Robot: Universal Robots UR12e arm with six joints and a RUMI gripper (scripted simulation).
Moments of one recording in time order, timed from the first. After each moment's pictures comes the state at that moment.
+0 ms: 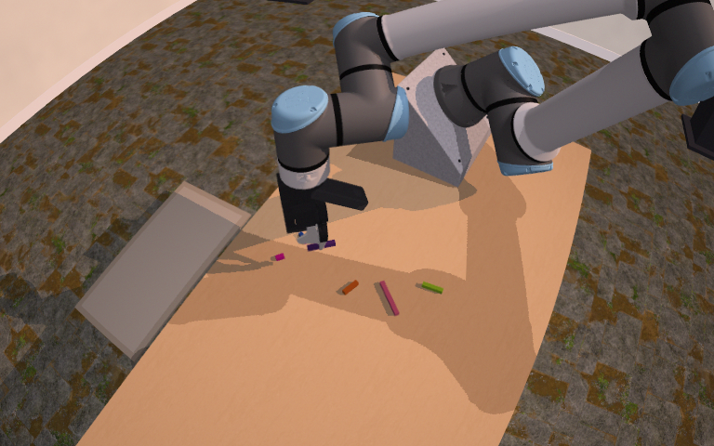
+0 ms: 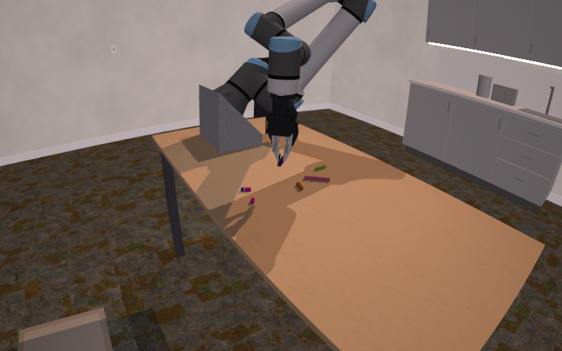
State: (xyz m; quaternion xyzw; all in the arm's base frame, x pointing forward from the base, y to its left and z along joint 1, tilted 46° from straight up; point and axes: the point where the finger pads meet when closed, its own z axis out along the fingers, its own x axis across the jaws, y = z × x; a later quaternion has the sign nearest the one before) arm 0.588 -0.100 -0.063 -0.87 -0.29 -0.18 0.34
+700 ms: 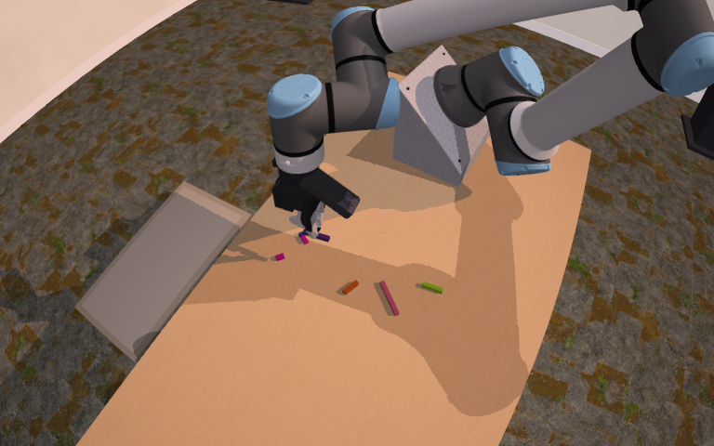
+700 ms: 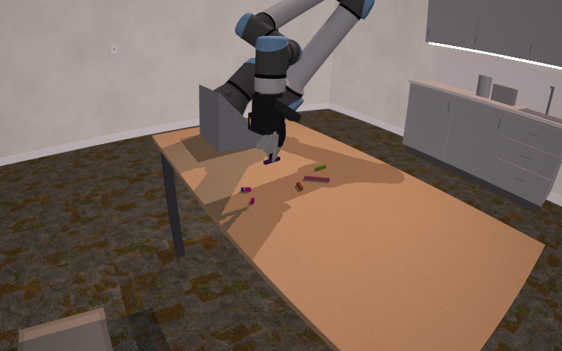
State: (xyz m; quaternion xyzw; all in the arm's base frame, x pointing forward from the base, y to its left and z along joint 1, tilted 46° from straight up) arm 0.570 -0.114 -0.079 -0.92 -0.02 -0.07 0.38
